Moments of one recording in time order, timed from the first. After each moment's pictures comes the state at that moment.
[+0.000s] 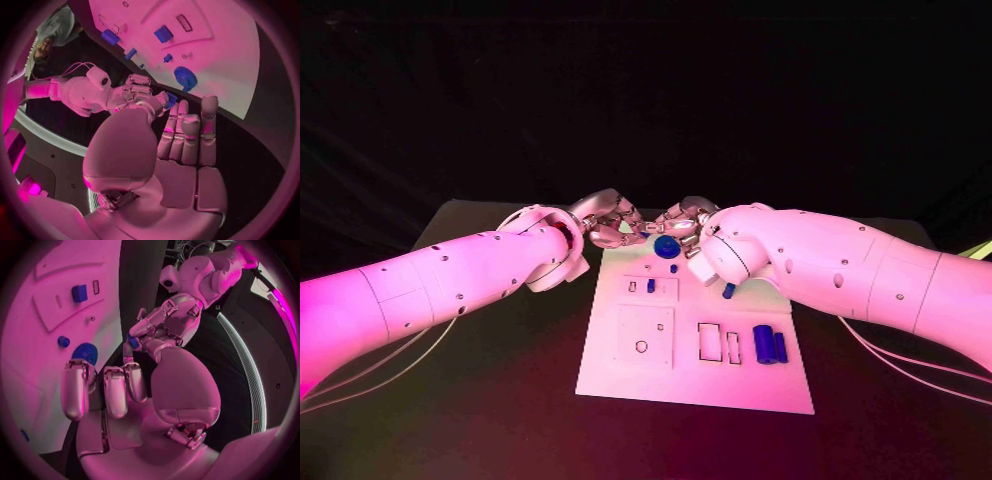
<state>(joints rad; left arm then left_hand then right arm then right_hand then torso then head) 1.24 -0.67 -0.03 1.24 -1.08 -0.29 0.09 1.40 -0.14 0.50 0.08 0.05 1.01 0.15 0.15 0.34 0.97 0.10 0.41 0.13 1.20 0.03 1.40 0.67 0.18 1.06 0.14 1.02 0.89 1.35 -0.34 -0.15 1.14 -0.49 -0.35 -0.27 1.15 -0.16 0.43 0.19 0.17 0.90 0.12 0.39 0.50 1.43 0.04 1.42 1.30 1.47 -0.04 1.52 1.29 0.04 1.46 0.06 1.36 1.30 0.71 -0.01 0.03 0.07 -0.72</state>
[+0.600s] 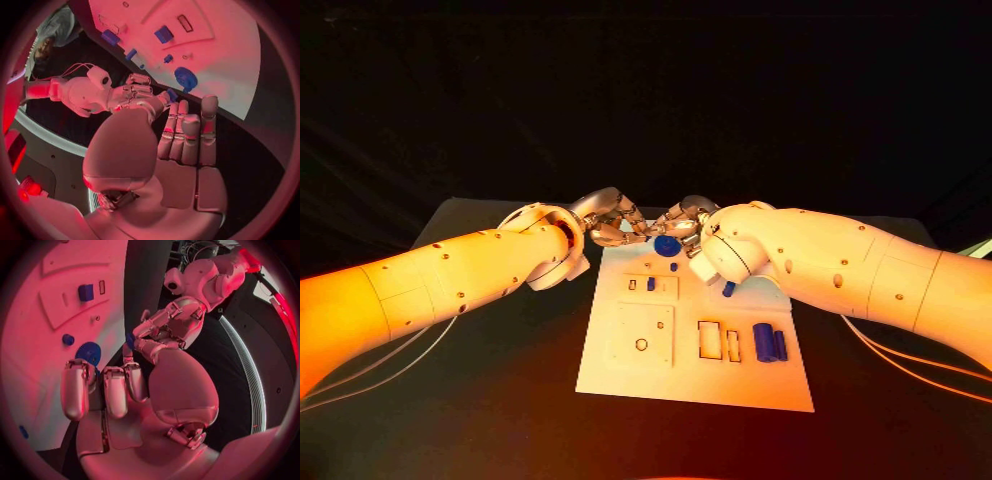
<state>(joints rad) 1.24 -0.67 -0.03 1.24 -1.08 -0.29 0.09 1.40 -0.14 0.50 0.08 0.05 1.01 0.15 0.16 0.34 0.97 0.10 0.41 0.13 1.20 0.03 1.40 0.67 0.18 1.06 0.14 1.02 0.89 1.35 -0.34 -0.15 1.14 -0.53 -0.34 -0.29 1.23 -0.12 0.55 0.07 0.18 0.91 0.11 0.39 0.48 1.44 0.02 1.42 1.30 1.47 -0.04 1.52 1.29 0.04 1.46 0.06 1.36 1.30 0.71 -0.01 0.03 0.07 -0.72</state>
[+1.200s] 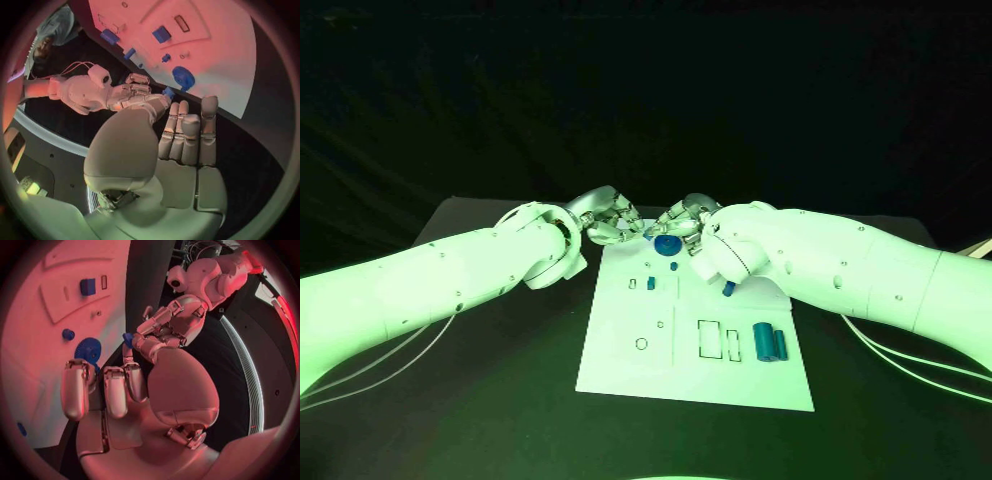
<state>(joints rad) 1.24 -0.68 -0.03 1.24 -1.07 -0.29 0.09 1.38 -0.16 0.52 0.10 0.05 0.98 0.17 0.15 0.33 0.95 0.11 0.41 0.13 1.21 0.04 1.40 0.67 0.18 1.05 0.14 1.02 0.89 1.35 -0.34 -0.15 1.13 -0.56 -0.36 -0.29 1.24 -0.11 0.56 0.04 0.18 0.91 0.11 0.40 0.48 1.44 0.02 1.42 1.30 1.47 -0.04 1.52 1.29 0.04 1.46 0.06 1.36 1.30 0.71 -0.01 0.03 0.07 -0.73</state>
